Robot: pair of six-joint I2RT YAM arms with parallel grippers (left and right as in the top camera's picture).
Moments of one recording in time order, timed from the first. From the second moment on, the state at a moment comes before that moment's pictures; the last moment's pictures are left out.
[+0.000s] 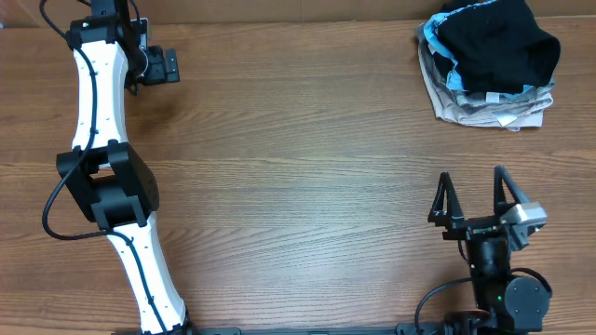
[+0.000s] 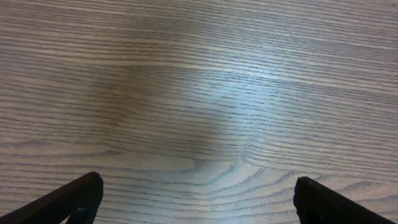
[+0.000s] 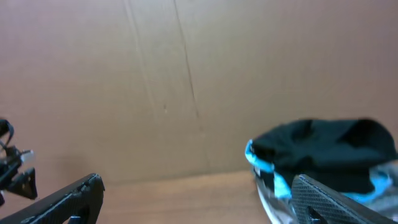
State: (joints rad) left arm 0.17 2.41 2.36 -1.17 0.05 -0.01; right arm 0.00 0.14 0.17 0.18 -0.11 0.23
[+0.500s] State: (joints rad) left arm 0.17 2.41 2.36 -1.17 0.05 -0.01; right arm 0.00 0.01 0.02 0.05 -0.12 0.23
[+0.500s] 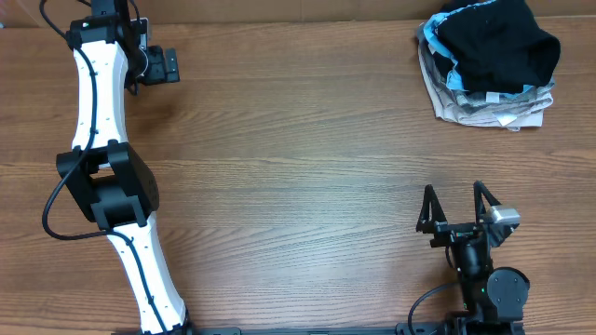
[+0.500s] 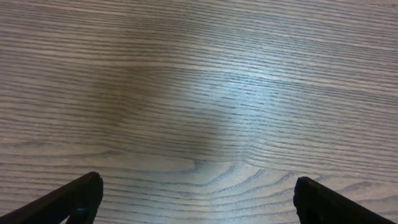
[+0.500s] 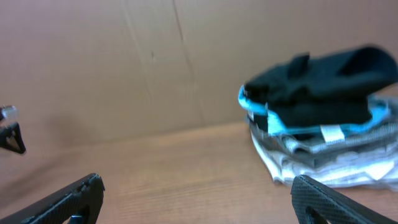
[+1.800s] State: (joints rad) left arm 0.17 2.41 2.36 -1.17 0.05 -0.01; right arm 0.00 0.01 0.02 -0.02 -0.12 0.23
